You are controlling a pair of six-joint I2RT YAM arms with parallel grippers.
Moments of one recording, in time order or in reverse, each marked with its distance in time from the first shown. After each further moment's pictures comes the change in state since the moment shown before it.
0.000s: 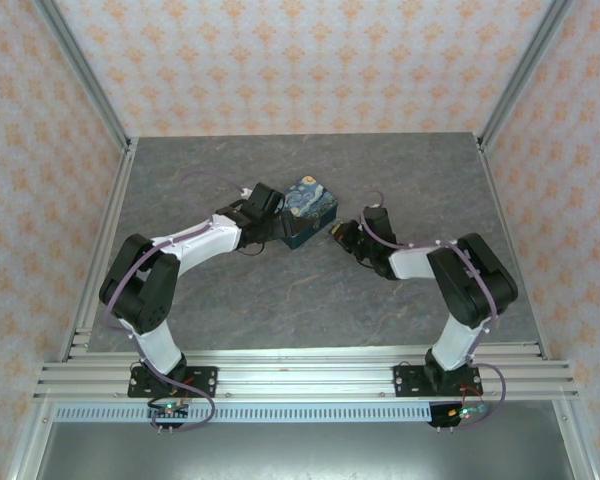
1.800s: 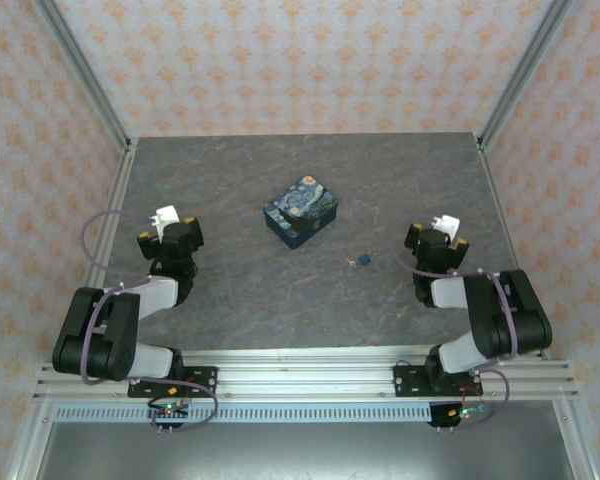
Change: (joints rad) left arm 0.447 -0.351 -0.746 0.937 -0.429 0.558; right arm -0.323 -0.197 -0.355 0.289 0.681 -0.862
